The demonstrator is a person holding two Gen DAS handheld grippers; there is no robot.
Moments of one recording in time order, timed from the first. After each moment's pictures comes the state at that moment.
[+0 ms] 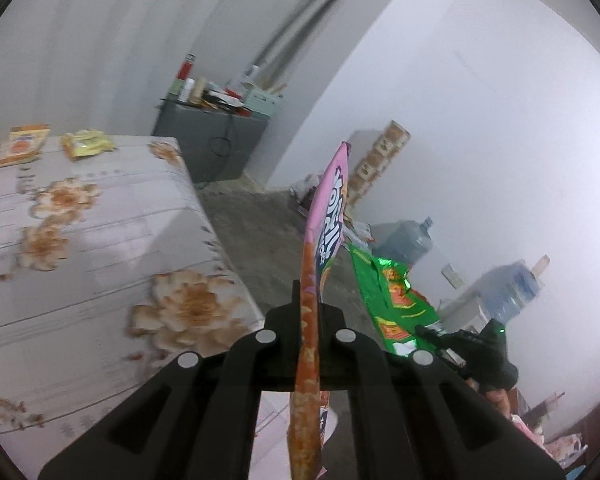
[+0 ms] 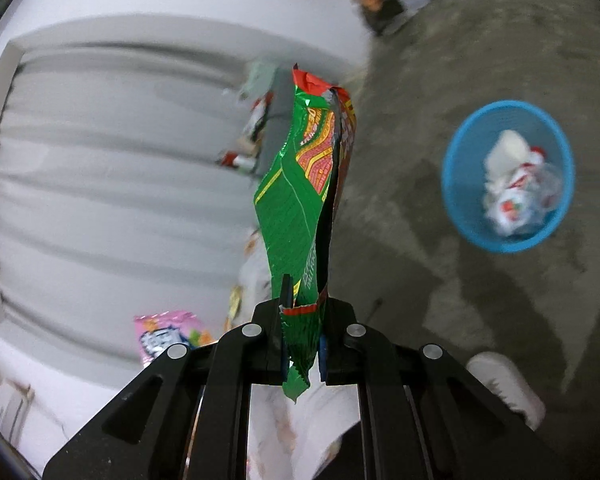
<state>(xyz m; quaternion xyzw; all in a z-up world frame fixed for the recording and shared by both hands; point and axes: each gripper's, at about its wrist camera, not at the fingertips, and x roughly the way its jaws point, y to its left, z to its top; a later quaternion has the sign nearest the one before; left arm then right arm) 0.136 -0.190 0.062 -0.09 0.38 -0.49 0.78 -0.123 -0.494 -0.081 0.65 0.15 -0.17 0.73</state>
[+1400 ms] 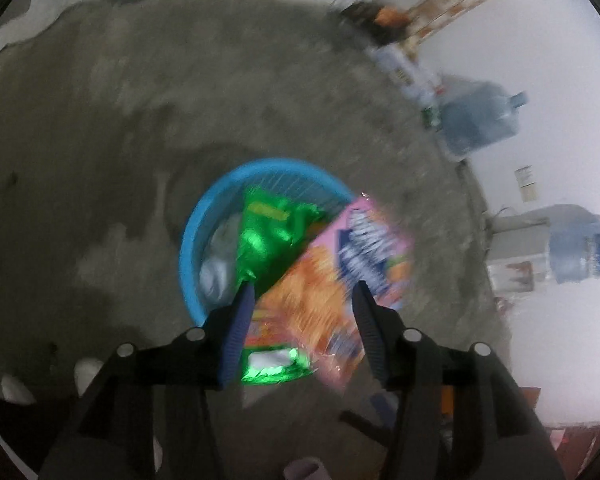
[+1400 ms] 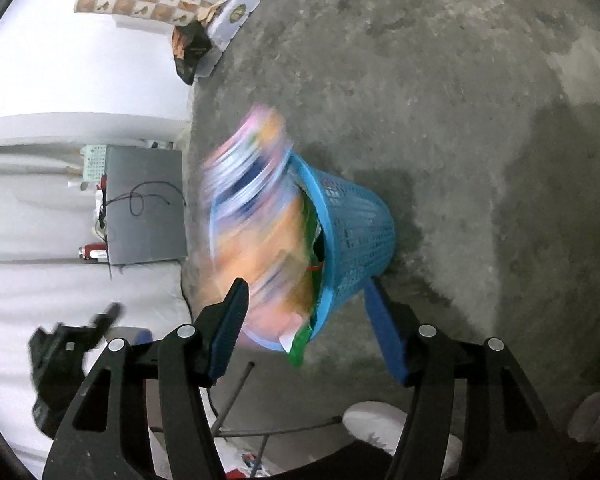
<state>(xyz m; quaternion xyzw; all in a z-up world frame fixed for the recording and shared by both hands) 0.114 -0.559 -0.190 0.05 0.65 -0.38 0.66 -0.200 -0.590 -0.264 0.69 0.20 -0.35 0.60</state>
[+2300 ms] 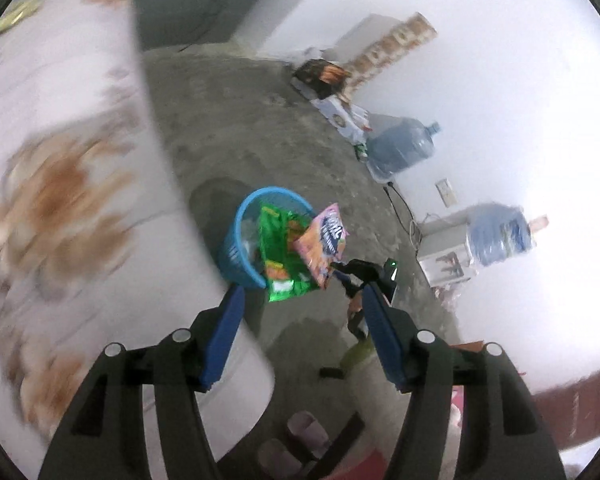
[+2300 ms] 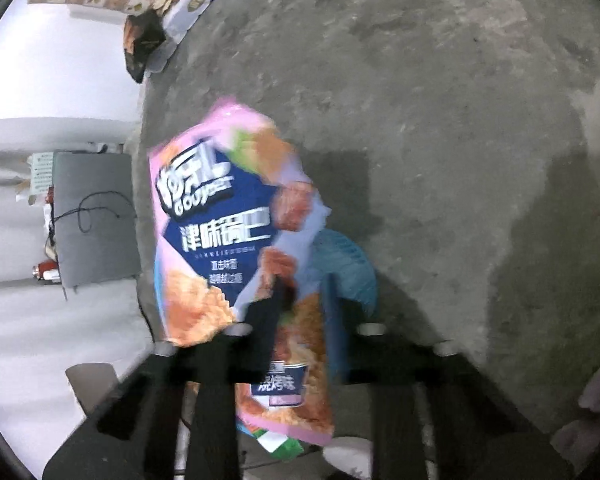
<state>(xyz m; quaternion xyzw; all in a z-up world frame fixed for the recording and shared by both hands) 0.133 -0.301 -0.014 -0.05 0.59 -0.48 0.65 -0.160 -0.689 -0.321 0.68 0.27 -0.39 0.57</state>
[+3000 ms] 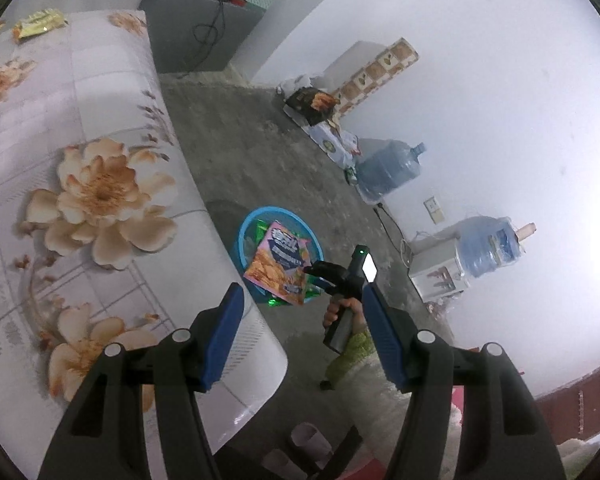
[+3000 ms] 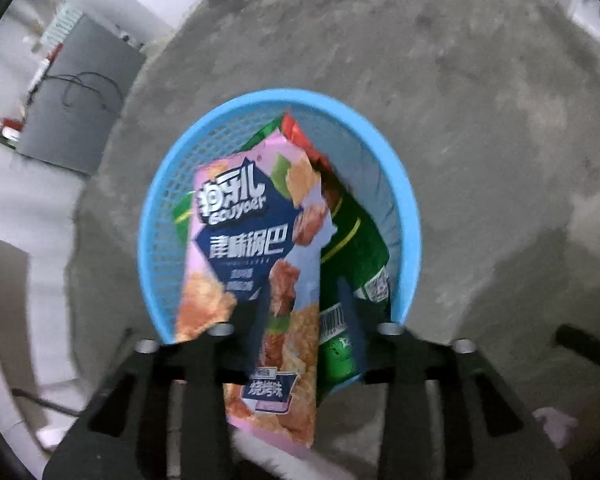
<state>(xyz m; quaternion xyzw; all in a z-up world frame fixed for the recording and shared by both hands) 0.118 -0.252 0.008 -0.07 0.54 -0.50 0.68 -0.055 -0.636 -0.284 0.49 0.42 -0.41 0.64</state>
